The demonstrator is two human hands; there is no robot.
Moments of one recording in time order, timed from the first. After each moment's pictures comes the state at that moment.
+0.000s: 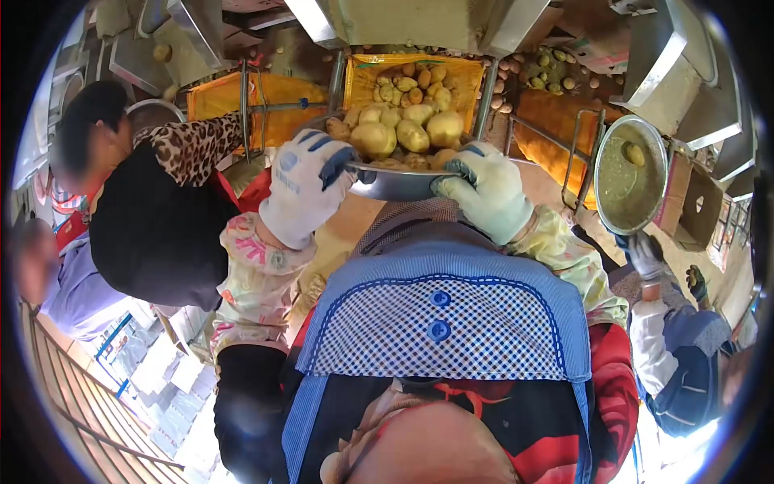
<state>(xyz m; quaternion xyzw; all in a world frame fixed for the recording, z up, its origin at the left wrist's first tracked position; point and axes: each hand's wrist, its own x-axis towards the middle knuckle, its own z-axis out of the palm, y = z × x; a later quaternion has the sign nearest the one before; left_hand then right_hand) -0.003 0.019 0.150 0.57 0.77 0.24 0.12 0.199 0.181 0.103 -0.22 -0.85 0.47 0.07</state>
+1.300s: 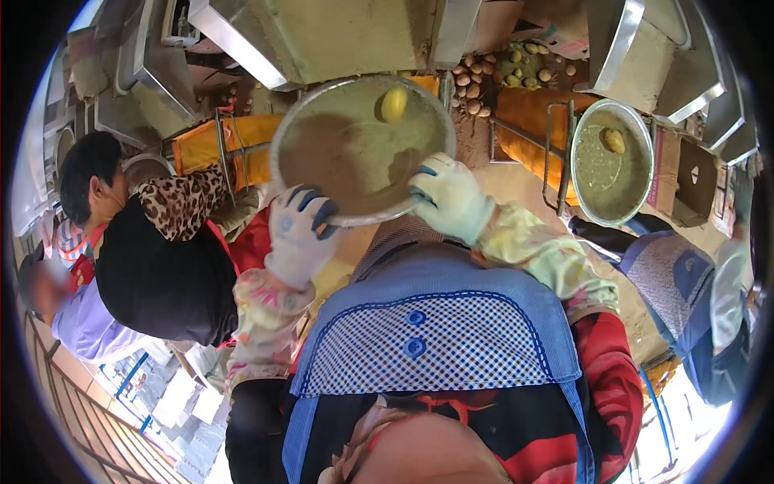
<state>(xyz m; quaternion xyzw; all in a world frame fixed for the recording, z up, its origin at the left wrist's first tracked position) 0.028 0.012 0.120 0.57 0.80 0.17 0.13 0.211 0.192 0.048 -0.11 -0.89 0.42 0.12</state>
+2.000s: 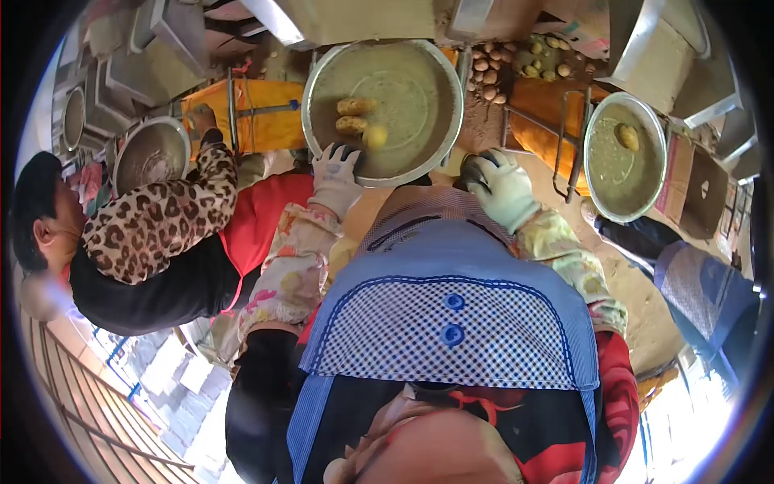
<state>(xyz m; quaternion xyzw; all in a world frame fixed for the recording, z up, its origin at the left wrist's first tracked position) 0.042 -0.018 -0.016 0.51 0.85 -0.02 0.14 0.289 0.201 0.008 -0.25 -0.90 0.36 -0.04</state>
